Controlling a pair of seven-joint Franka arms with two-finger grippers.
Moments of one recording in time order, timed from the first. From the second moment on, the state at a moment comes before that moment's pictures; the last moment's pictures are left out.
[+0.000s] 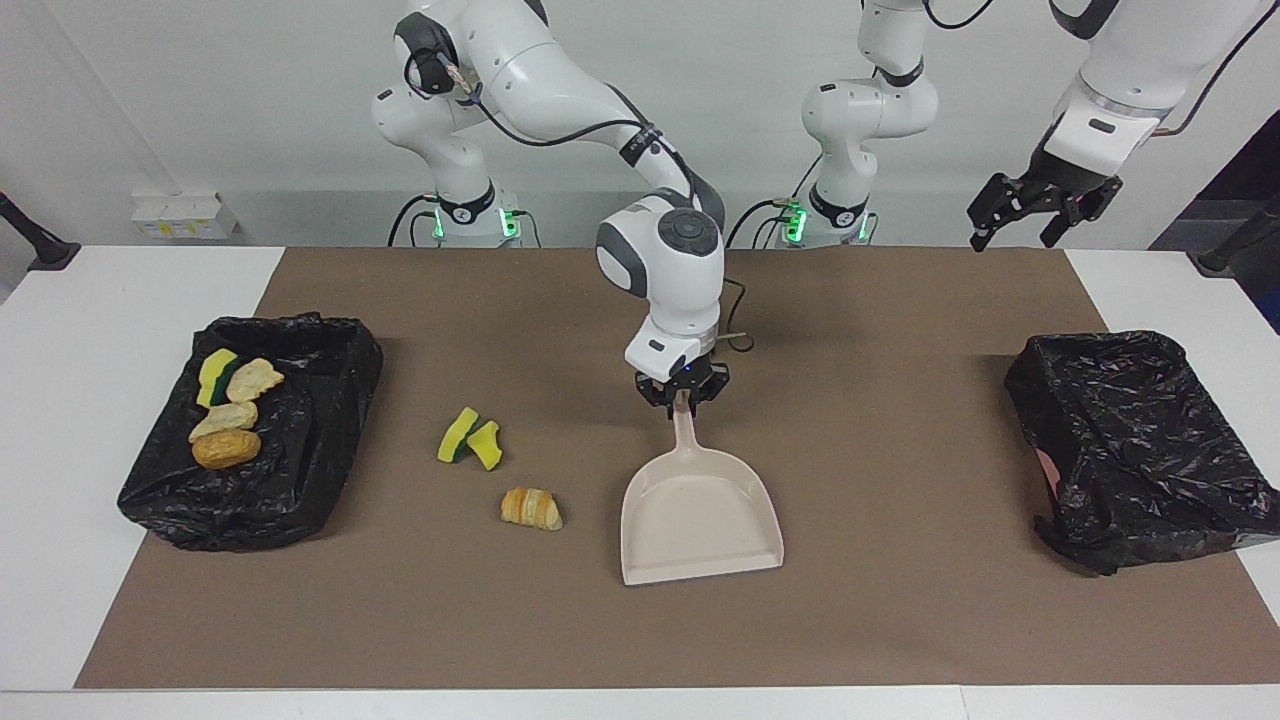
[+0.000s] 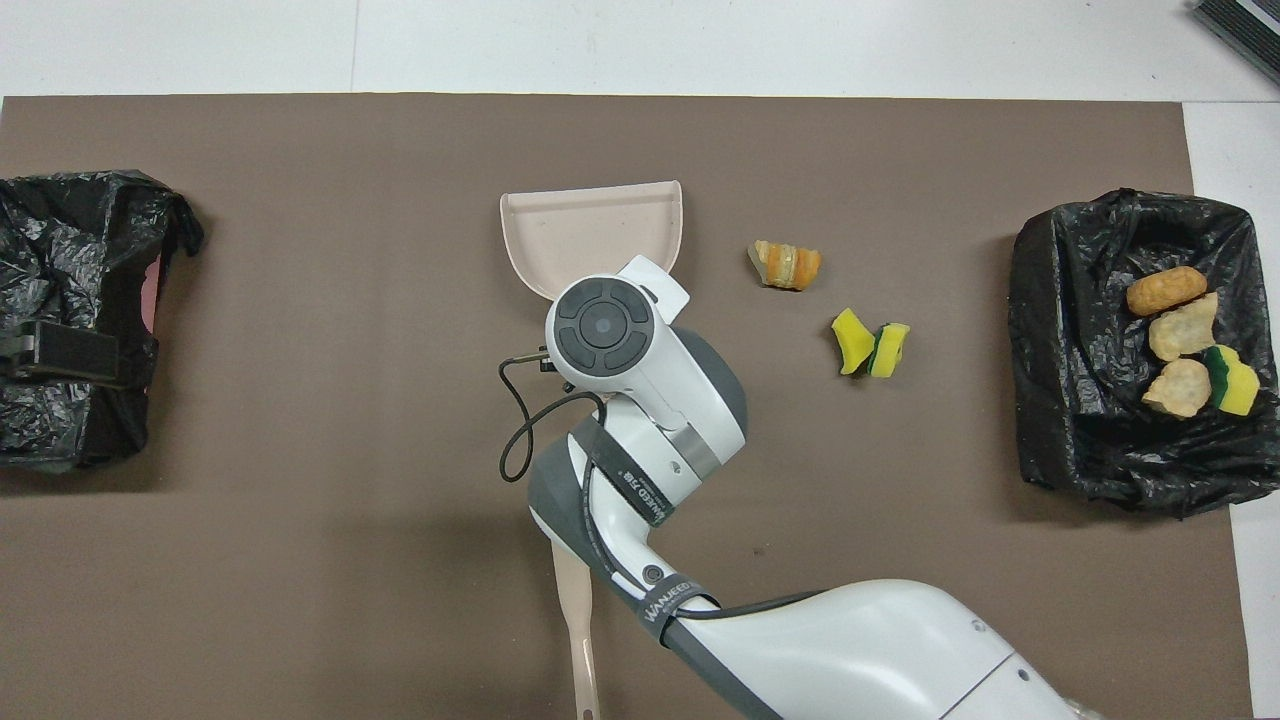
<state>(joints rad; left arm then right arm) 0.02 -0.11 -0.06 -1.64 -0.02 1.52 -0.08 0.59 0.57 0.07 -1.50 -0.09 2.16 0.65</state>
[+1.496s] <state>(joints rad) -0.17 0.07 -0.09 -1.66 -0.03 1.92 -0.28 0.18 0.29 0.05 -1.44 -0.12 1.84 0.01</state>
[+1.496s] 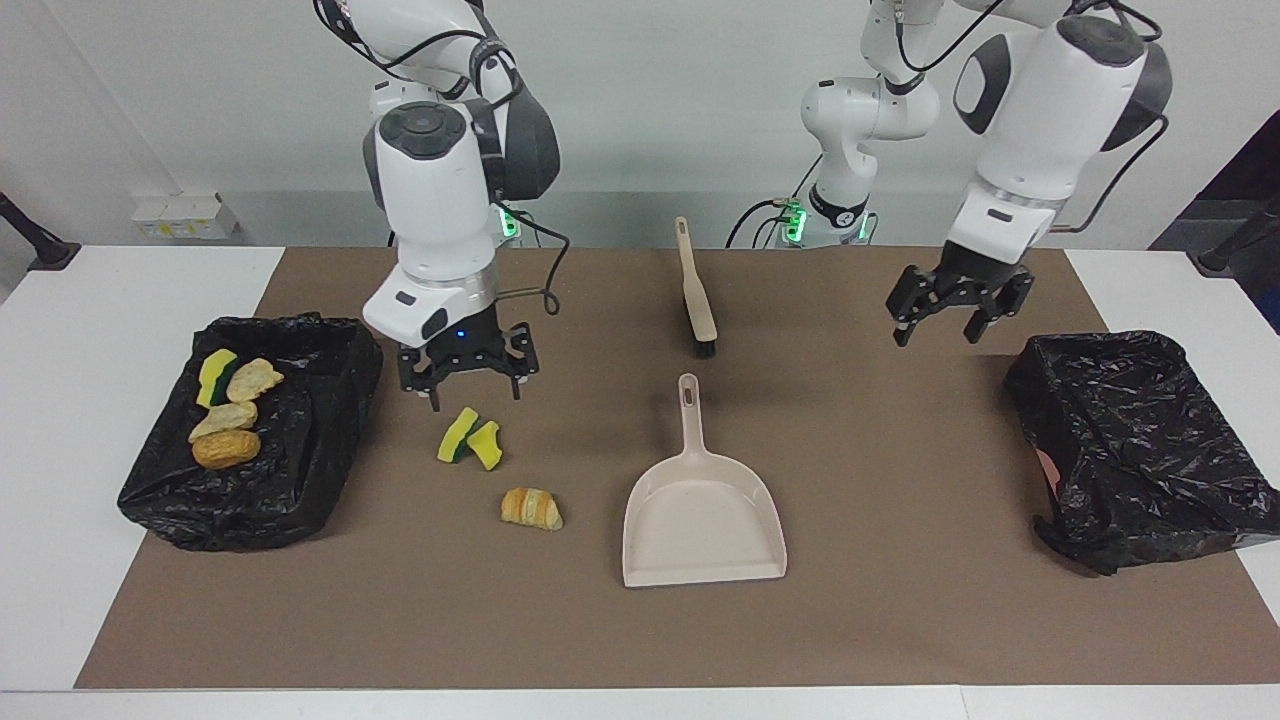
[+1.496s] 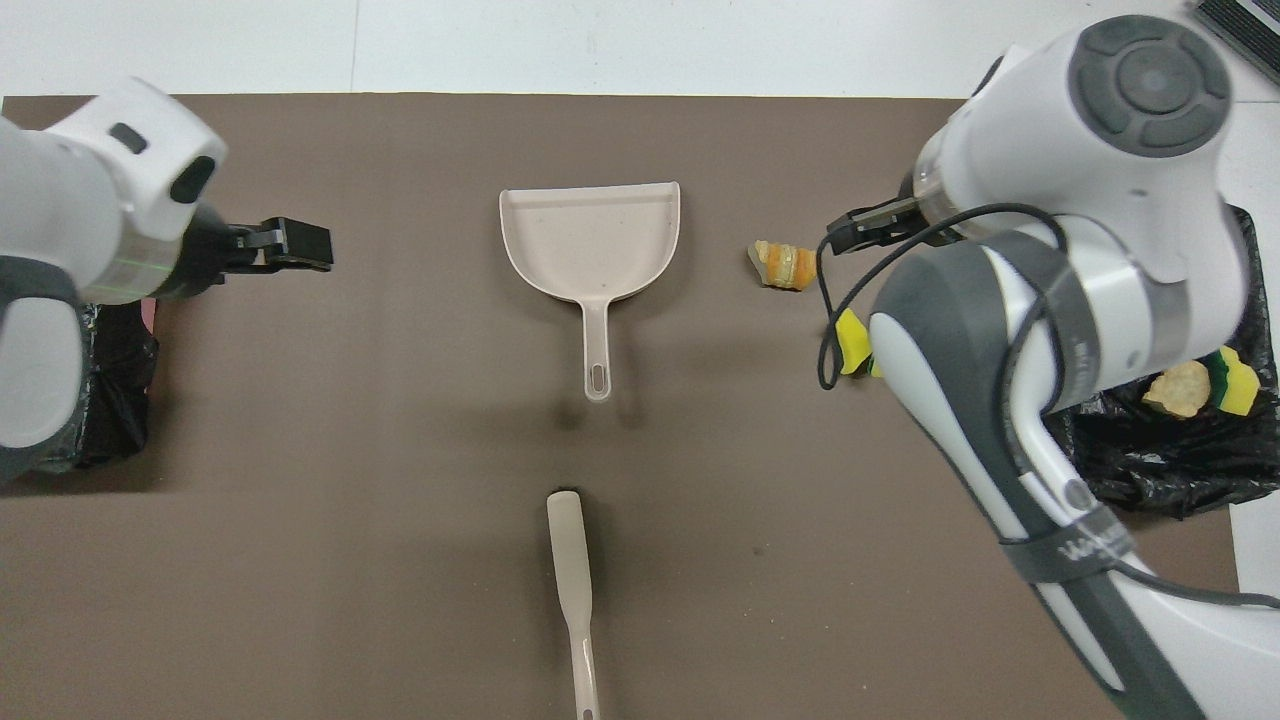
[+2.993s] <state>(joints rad) -0.56 0.44 -0.09 -1.71 0.00 2.23 -0.63 -0.05 0.06 0.04 -1.51 0.01 1.53 -0.02</state>
